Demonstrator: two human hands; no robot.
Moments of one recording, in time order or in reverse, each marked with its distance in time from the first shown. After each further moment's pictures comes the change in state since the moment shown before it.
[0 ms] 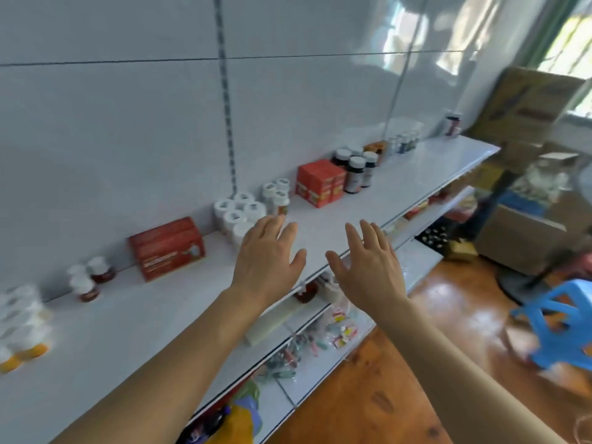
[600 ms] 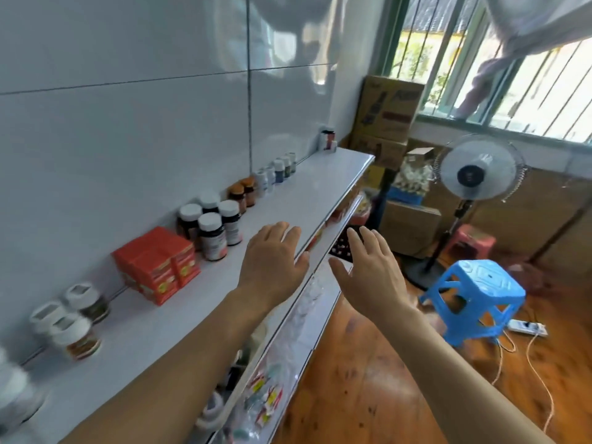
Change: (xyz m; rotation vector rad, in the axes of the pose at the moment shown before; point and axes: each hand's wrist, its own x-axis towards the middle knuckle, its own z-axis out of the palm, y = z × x) left_hand 0.298 0.214 0.167 -0.147 -0.065 0.326; right_hand 0.163 0.293 -0.038 -0.153 0.109 0.321
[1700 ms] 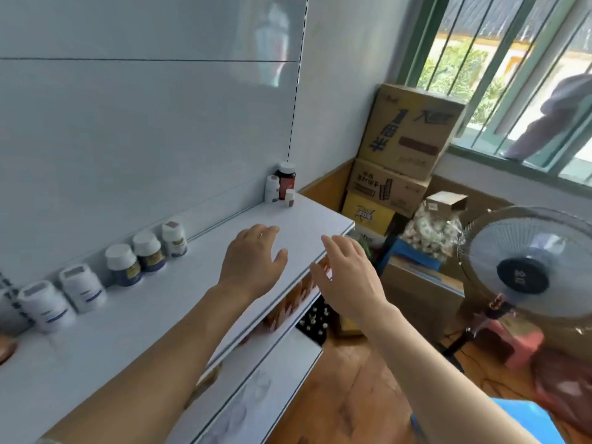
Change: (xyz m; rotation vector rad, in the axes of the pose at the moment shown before) left_hand 0.572 0.060 0.308 -0.070 -0.014 -0.255; right_hand 0.563 0.342 0.142 0.082 -0.113 -0.268
